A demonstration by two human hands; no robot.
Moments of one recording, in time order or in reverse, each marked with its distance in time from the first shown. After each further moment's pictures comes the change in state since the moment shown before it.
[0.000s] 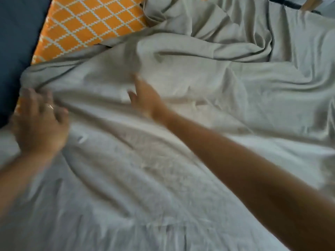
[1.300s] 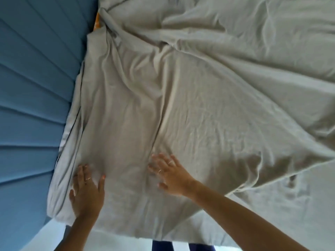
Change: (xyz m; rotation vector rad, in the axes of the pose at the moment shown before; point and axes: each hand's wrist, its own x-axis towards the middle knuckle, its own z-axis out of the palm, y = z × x) left_hand -0.440 0.019 -0.290 0.038 -0.661 -0.539; right_hand -0.473 -0.030 0.110 -0.224 -0.600 -0.390
